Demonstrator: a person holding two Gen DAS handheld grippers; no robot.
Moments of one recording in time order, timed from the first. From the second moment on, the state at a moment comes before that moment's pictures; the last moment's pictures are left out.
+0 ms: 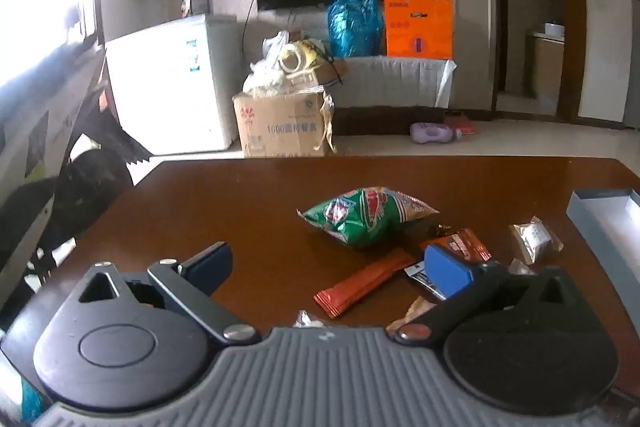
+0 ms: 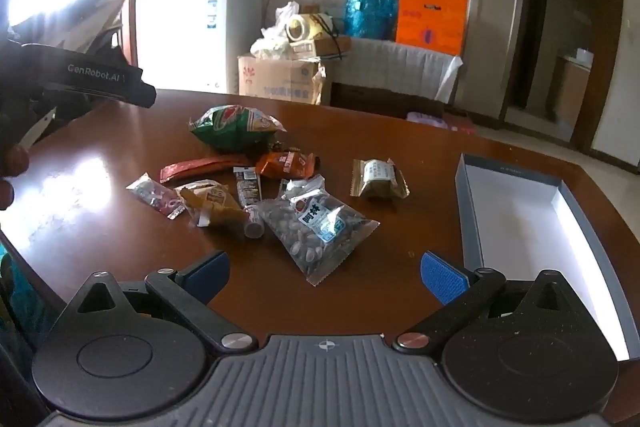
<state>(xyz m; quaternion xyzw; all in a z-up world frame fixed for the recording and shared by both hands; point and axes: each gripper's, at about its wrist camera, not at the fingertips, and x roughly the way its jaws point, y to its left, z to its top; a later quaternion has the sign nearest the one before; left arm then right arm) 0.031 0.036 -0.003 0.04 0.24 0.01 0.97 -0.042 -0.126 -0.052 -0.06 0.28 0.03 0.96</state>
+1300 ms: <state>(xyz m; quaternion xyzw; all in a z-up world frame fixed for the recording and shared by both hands) 0.045 0.028 -0.039 0.07 0.27 -0.03 0.96 -0.003 -0.121 -0.058 -0.06 0.27 0.06 0.96</state>
